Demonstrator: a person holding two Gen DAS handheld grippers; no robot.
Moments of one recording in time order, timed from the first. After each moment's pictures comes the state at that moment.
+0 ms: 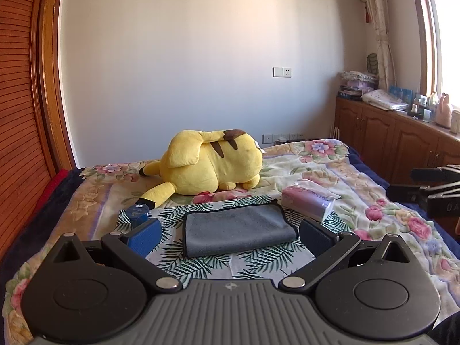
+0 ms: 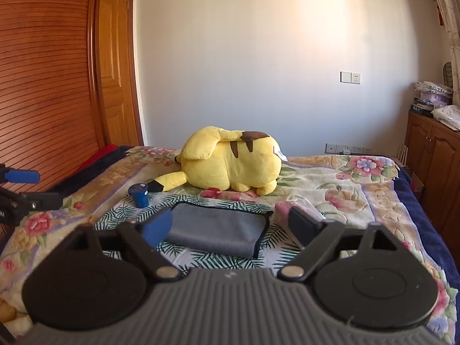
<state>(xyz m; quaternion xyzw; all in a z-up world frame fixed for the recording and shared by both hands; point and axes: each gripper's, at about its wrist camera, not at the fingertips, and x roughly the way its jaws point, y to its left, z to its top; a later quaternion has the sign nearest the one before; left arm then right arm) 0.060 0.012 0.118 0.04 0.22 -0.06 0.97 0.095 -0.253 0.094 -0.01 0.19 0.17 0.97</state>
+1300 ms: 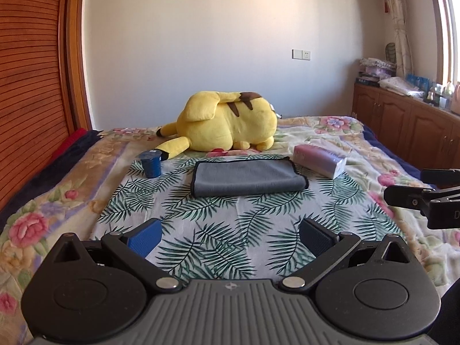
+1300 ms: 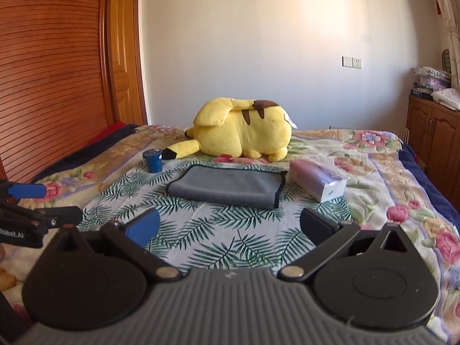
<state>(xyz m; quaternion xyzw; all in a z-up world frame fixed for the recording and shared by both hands) 0.000 0.009 0.019 0.02 0.24 -0.01 0.97 0.037 -0.225 0.019 -0.01 0.21 0.16 0.96</state>
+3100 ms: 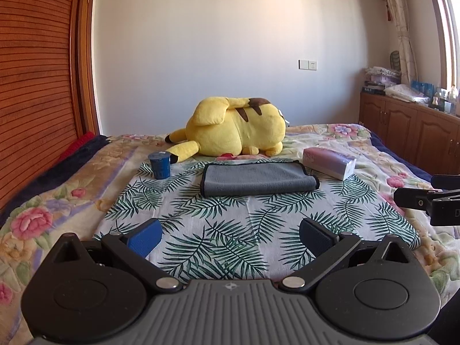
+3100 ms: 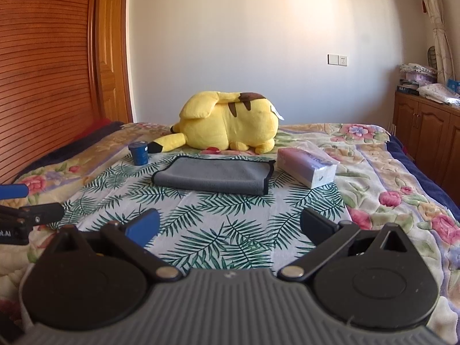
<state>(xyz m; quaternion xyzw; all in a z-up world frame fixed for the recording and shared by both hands) -0.014 0.018 -0.011 0.02 0.20 0.00 0.98 0.030 -0.228 -0.014 -0.01 0.19 0.13 0.97</state>
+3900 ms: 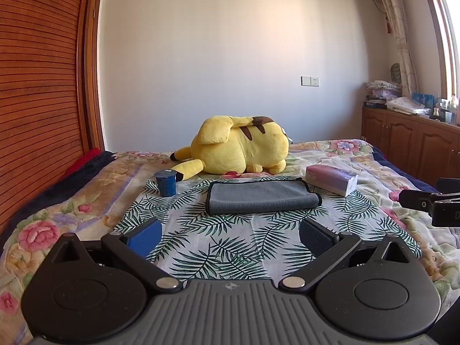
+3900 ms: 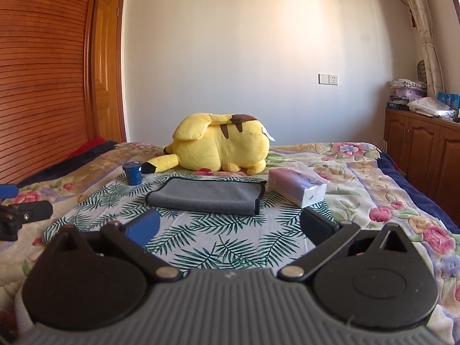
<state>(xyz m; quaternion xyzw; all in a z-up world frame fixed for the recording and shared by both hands) -0.024 0.019 -0.003 0.02 0.17 0.01 0.99 0.022 -0.235 -0.010 0.00 0.15 0.12 0.98</state>
